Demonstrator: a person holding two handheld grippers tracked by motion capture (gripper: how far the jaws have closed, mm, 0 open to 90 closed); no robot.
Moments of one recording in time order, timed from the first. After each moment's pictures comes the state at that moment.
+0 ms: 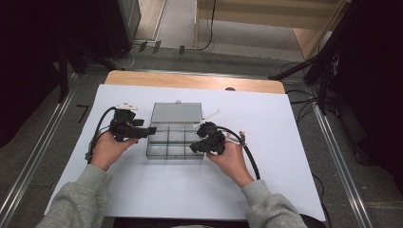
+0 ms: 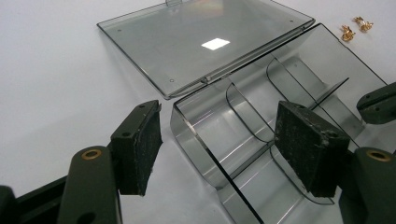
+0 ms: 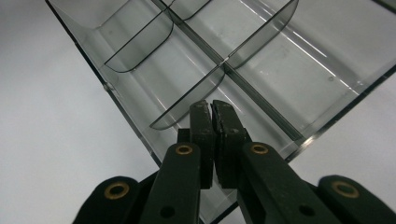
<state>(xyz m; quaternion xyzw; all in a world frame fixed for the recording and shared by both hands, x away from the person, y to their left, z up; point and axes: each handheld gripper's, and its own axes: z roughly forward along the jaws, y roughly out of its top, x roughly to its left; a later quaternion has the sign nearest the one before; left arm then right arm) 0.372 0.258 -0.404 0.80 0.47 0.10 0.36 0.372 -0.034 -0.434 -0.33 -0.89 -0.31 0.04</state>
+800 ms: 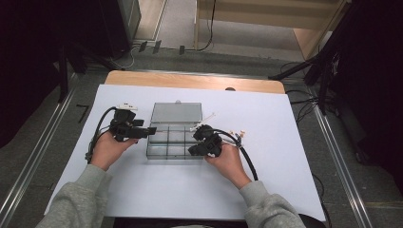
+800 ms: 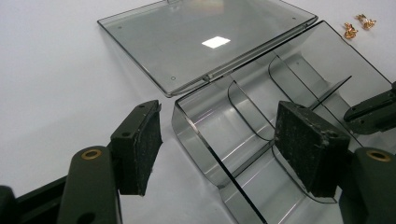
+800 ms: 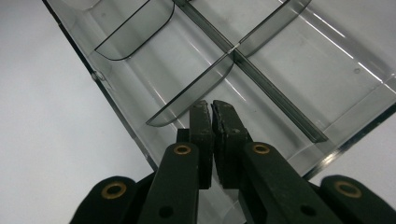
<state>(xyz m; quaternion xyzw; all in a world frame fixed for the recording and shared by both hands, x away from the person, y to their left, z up) 0.373 0.258 -0.405 0.80 0.47 0.09 0.36 0.371 -0.026 -0.446 -0.33 -0.90 -0.29 0.04</state>
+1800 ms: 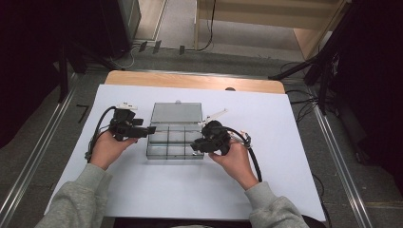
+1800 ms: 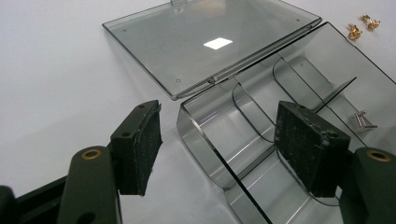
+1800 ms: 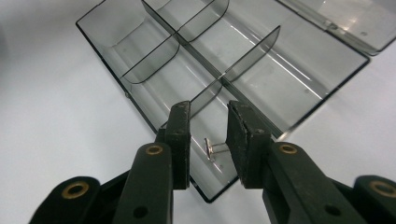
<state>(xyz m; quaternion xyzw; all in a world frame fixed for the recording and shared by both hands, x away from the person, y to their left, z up) 0.374 0.259 -0.405 0.80 0.47 0.10 0.36 0.361 -0.048 -0.411 -0.33 -0.88 -0.34 0.01</state>
